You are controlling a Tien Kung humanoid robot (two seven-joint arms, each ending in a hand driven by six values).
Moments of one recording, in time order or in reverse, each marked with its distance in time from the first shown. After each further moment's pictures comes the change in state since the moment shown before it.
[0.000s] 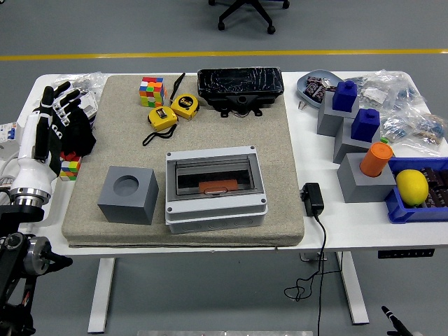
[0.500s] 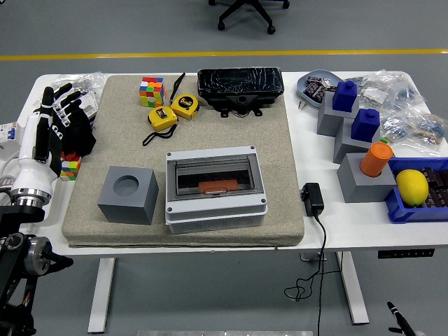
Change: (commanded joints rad) left arm -0.001 0.001 0.002 0.003 -0.006 0.005 -0.002; right arm -0.001 0.000 -0.029 0.000 0.166 -0.019 0.019
